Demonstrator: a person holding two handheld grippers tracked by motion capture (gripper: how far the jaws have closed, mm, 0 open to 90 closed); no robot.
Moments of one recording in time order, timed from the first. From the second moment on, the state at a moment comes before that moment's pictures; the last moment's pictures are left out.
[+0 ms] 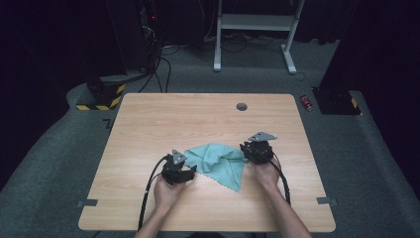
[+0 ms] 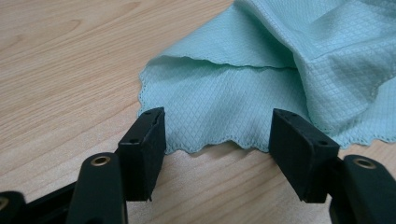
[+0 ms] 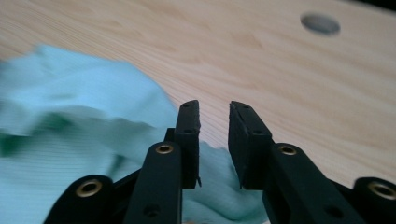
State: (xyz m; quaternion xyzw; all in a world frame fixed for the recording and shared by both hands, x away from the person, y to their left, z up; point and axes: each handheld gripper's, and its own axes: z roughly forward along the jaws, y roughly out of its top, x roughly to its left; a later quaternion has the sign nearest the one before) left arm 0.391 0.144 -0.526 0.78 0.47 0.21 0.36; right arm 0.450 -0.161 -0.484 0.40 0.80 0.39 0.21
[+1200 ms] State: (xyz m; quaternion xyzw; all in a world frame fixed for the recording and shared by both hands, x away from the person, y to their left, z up) left arm 0.417 0.106 -0.490 0.80 0.41 0.16 0.40; right arm 0.386 -0.081 -0.517 0.27 0.89 0.34 0.16
